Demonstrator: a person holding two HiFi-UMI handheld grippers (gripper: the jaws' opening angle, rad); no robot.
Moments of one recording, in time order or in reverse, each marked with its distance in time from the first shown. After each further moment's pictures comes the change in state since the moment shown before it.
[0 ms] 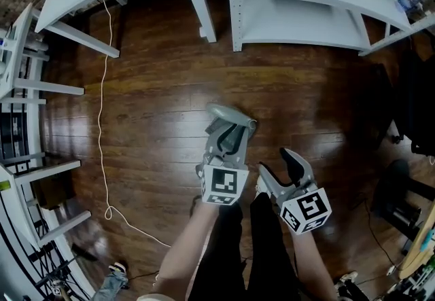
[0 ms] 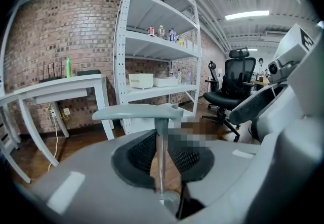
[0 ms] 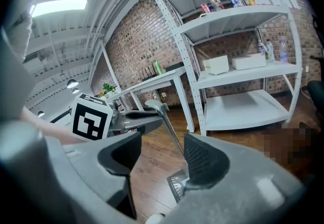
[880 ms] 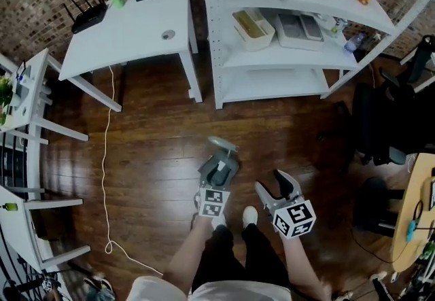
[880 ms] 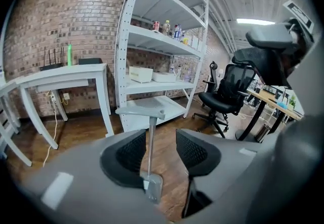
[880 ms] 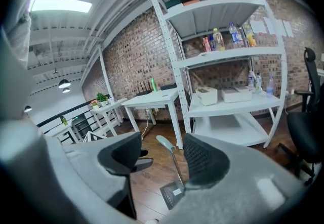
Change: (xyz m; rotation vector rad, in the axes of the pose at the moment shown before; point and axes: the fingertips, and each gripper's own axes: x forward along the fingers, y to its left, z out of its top) left arm -0.045 -0.019 0.011 -0.122 0.149 -0.042; right arm -0.101 0.013 0.120 -0.028 -0.093 -0.128
